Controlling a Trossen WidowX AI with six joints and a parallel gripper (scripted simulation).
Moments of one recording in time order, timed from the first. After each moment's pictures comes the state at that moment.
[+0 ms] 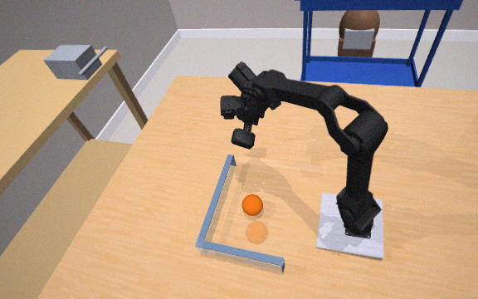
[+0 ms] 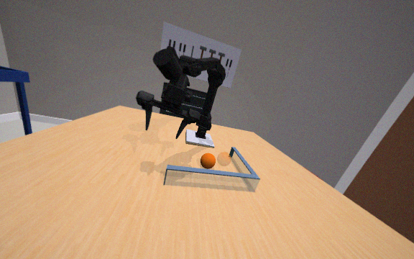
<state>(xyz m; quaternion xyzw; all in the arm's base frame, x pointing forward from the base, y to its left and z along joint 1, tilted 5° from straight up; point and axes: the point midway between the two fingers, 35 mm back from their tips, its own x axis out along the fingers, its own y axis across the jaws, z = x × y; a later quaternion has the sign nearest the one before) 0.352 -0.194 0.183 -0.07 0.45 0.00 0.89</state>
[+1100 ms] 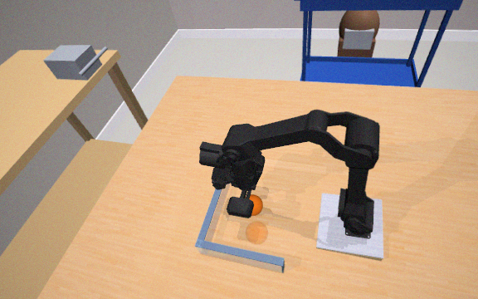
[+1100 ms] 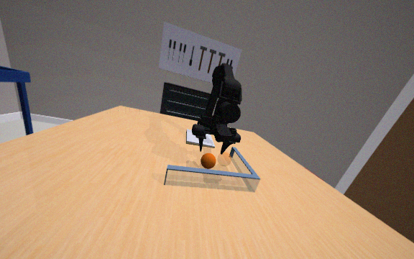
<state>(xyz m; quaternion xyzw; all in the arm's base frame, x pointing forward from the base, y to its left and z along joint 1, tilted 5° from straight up) 0.297 -0.006 0.112 0.01 0.67 0.02 0.74</state>
